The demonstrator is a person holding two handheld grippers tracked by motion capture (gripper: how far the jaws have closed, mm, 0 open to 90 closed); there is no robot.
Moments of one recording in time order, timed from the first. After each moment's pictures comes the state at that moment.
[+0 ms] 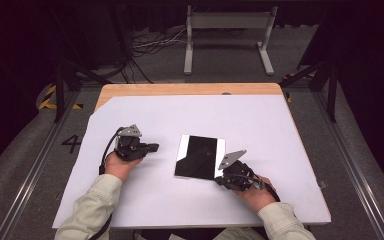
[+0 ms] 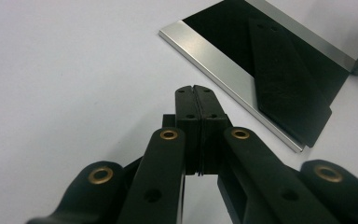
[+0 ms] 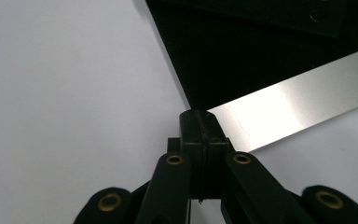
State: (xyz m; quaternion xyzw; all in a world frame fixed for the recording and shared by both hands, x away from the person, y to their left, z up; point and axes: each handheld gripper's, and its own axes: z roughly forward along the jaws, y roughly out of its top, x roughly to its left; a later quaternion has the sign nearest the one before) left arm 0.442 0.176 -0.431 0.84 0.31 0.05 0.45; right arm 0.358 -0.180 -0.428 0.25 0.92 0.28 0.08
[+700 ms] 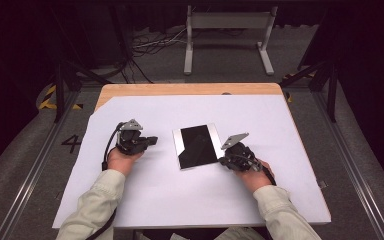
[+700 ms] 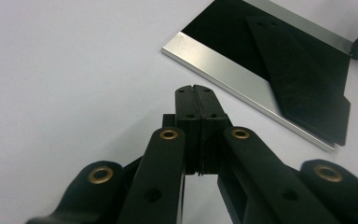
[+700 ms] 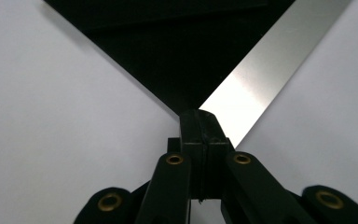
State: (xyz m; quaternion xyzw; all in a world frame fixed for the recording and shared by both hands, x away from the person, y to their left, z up) left arm 0.460 0.172 -0.432 0.82 0.37 0.08 0.43; right arm 0.410 -0.190 -0.428 0.30 0.90 0.28 0.13
